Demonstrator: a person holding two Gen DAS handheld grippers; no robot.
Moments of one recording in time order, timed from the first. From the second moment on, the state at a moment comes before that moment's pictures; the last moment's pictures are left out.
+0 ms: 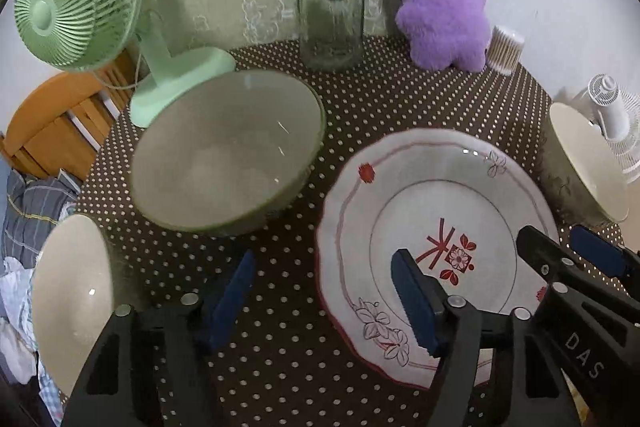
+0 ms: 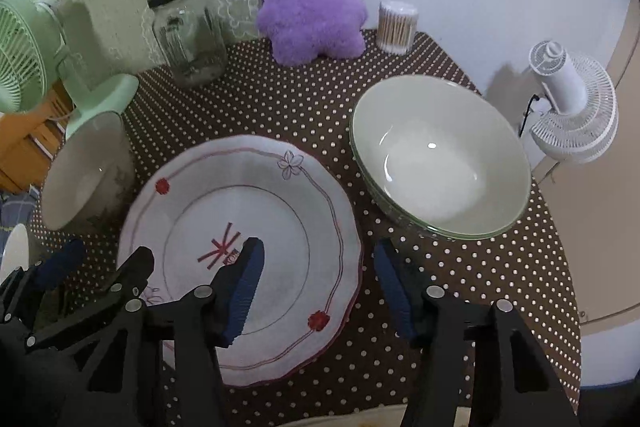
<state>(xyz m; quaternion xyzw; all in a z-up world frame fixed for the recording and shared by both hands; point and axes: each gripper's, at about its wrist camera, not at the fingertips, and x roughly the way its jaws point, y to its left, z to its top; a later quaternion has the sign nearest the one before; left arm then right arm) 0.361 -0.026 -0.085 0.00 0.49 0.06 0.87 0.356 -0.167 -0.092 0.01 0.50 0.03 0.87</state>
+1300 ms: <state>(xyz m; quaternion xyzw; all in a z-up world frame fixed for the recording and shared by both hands) 0.290 0.002 -0.092 0.00 0.54 0.10 0.84 0.308 -0.123 -0.100 -0.01 0.52 0.07 0.85</state>
